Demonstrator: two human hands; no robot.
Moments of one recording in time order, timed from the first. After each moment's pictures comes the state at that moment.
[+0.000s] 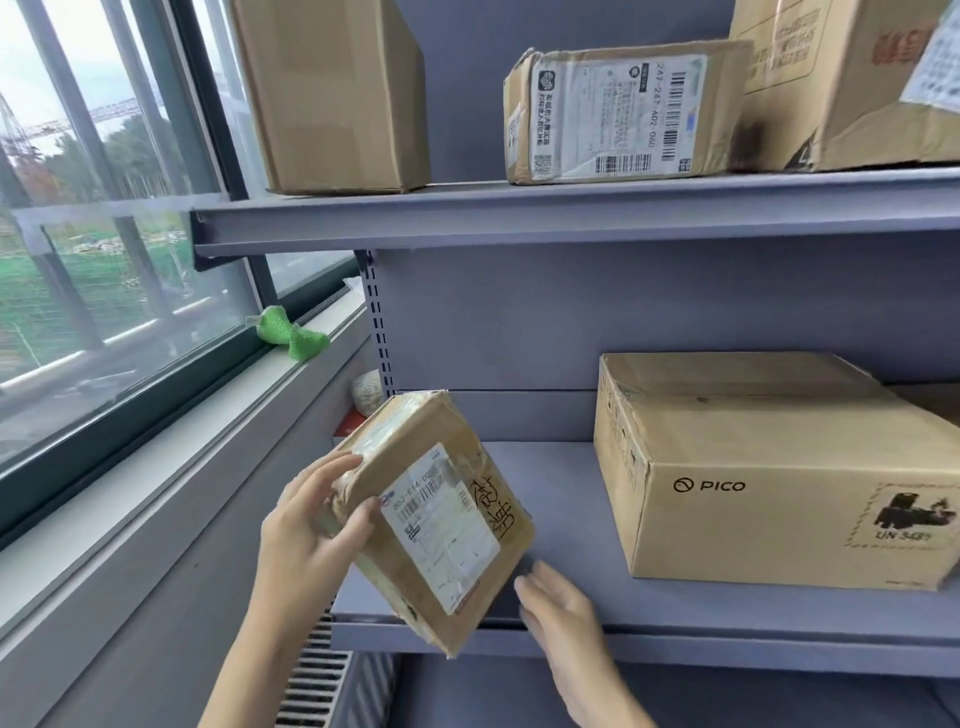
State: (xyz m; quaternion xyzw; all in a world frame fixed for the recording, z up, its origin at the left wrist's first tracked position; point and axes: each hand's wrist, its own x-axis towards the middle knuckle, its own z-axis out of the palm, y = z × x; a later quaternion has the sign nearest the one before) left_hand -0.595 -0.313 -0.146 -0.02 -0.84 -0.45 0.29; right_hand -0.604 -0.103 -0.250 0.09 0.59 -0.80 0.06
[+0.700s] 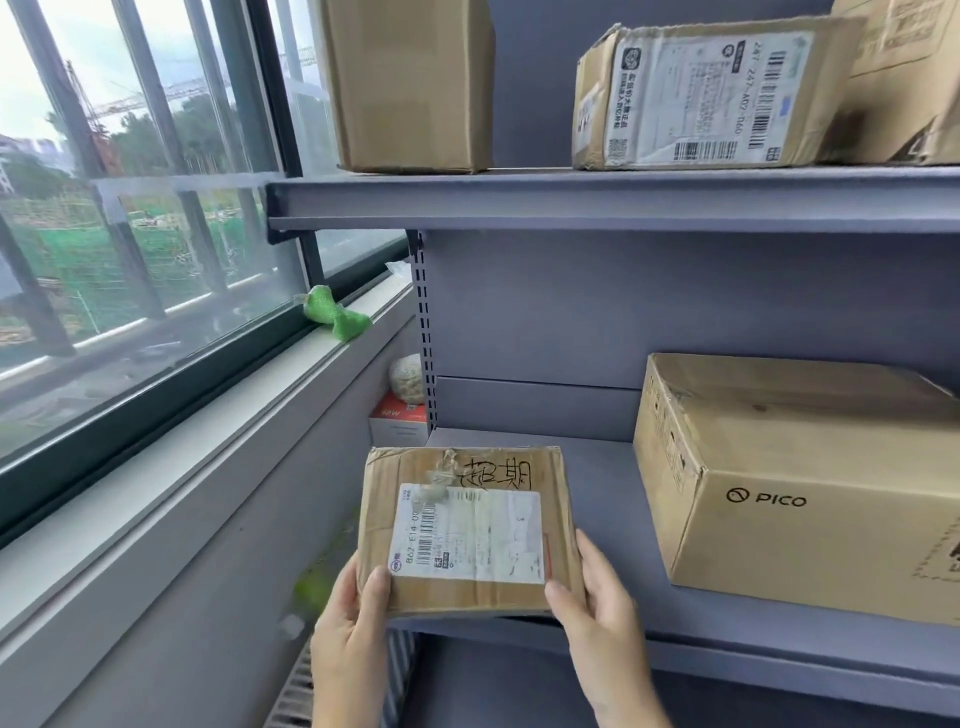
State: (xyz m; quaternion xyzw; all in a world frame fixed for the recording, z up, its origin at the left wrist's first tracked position) left_hand -0.558 -0.293 -0.224 0.15 -0.66 -0.68 0.27; right_hand -0.581 -0.110 -0.220 -0.02 0.71 -0.70 -0.05
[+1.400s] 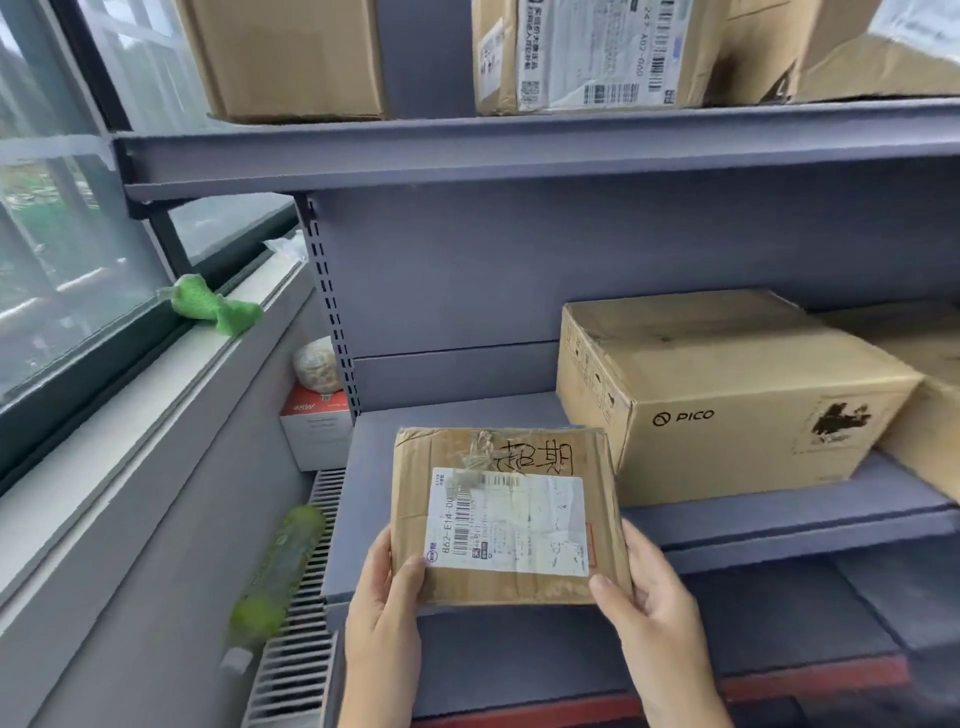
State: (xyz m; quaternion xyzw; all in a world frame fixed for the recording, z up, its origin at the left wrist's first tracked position) left_hand -0.566 -0.273 -0.219 0.01 -0.68 -0.73 0.11; right_hand -0.528 -0.084 -0.221 0.09 0.69 -0.70 -0.14
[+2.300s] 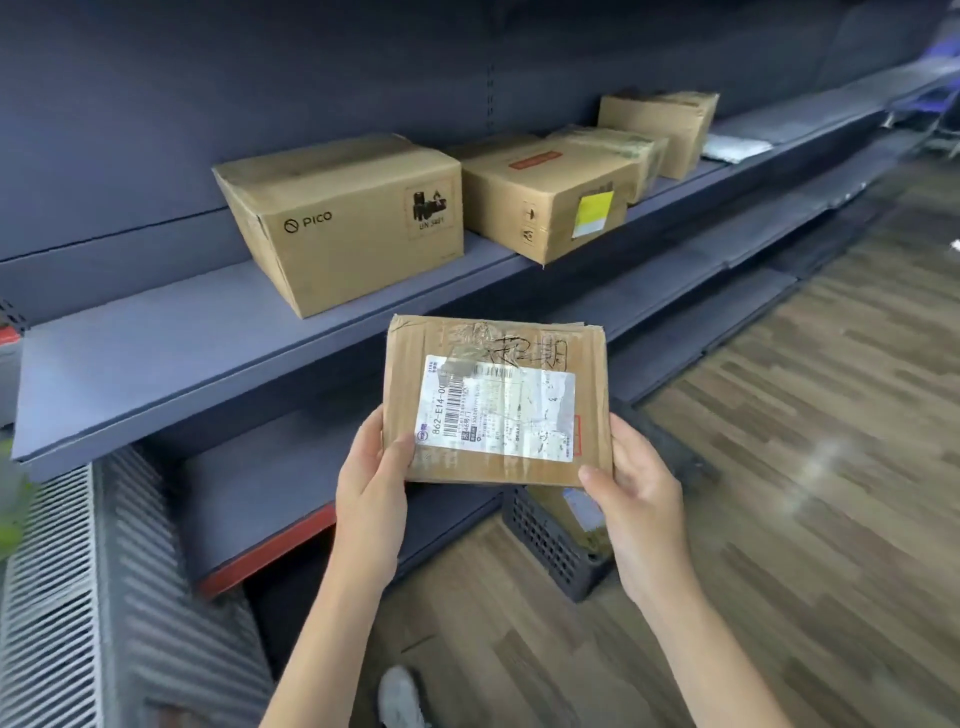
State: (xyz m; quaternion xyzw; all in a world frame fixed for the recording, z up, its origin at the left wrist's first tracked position) left_hand -0.321 -0.116 -0.232 -0.18 -0.69 -0.69 -0.13; right_hand -0.184 0.024 -0.235 0.23 0.59 -0.70 -0.34
